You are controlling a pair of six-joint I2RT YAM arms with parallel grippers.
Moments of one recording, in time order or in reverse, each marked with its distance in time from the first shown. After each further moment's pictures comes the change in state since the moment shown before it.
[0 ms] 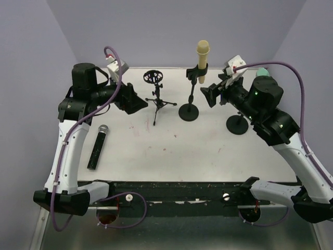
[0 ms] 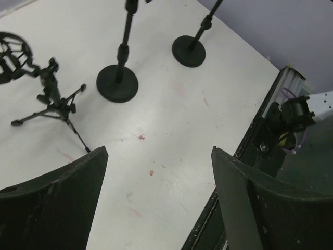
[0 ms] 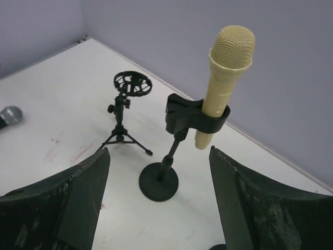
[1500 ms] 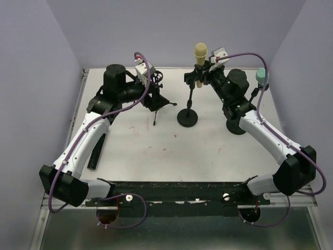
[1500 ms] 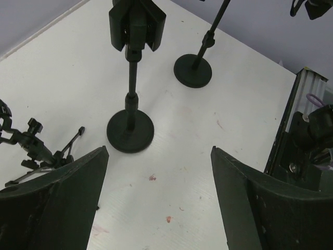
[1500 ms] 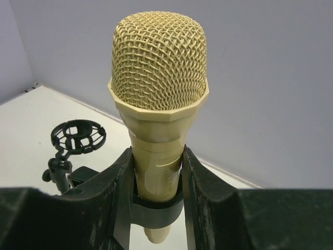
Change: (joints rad) left arm -0.303 0.090 -0.144 0.413 -0.175 -0.037; right arm -0.177 0.333 -0.214 0.818 -0.018 0.017
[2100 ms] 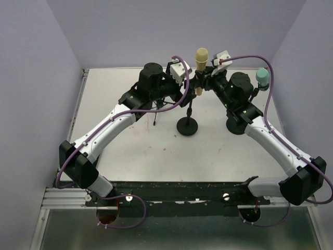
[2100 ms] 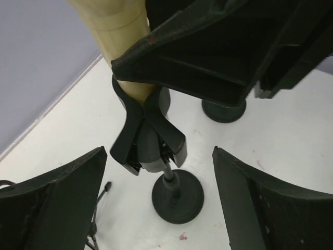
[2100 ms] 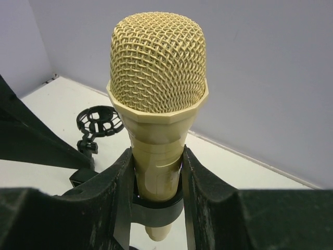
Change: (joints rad) left arm -0.296 0.235 0.159 0.189 -0.351 0.122; right arm 0.058 -0.108 0.011 -0.194 0.059 0.076
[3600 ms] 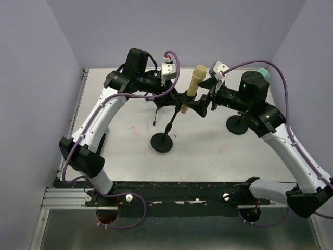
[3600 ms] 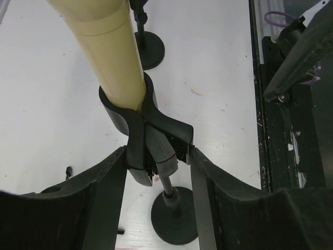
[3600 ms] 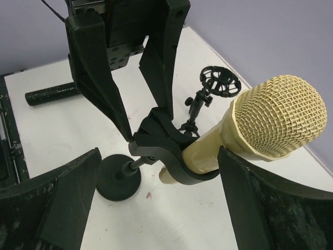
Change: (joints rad) left arm 0.192 0.134 0.342 -0.661 0.586 0.390; right arm 0.004 -0.139 0.155 -0.549 -0.522 -0.070
